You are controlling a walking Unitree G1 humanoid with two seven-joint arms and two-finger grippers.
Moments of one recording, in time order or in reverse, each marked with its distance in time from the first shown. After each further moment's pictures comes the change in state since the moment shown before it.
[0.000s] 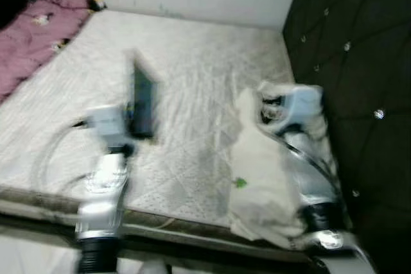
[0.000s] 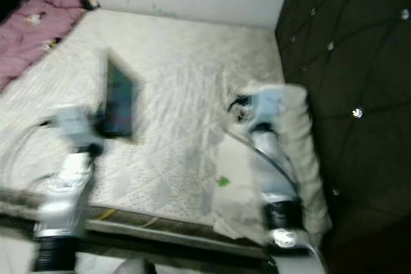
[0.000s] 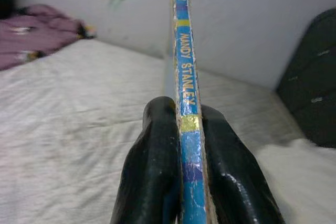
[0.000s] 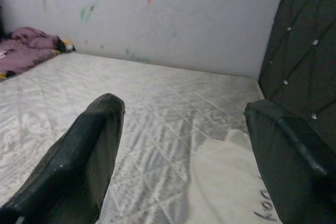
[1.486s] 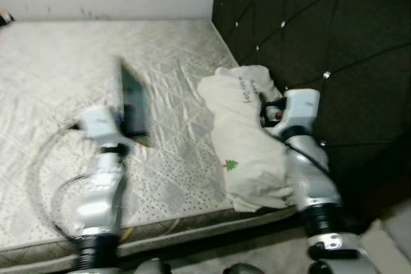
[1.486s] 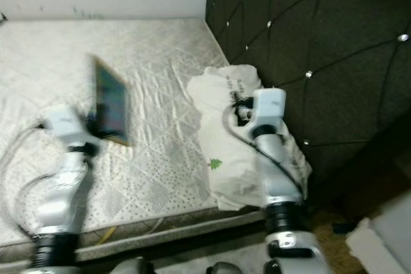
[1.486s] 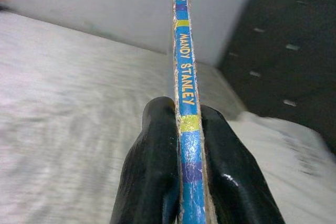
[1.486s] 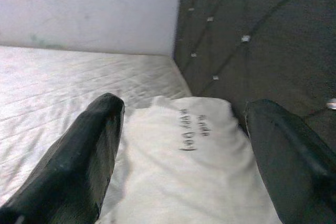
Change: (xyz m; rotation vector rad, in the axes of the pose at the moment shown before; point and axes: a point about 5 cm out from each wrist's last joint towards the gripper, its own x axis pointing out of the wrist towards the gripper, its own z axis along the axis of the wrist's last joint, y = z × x) left arm 0.003 0.014 -0.002 -0.007 0.012 0.099; right arm -0.005 -0.012 -0.009 -0.015 0.037 -0.030
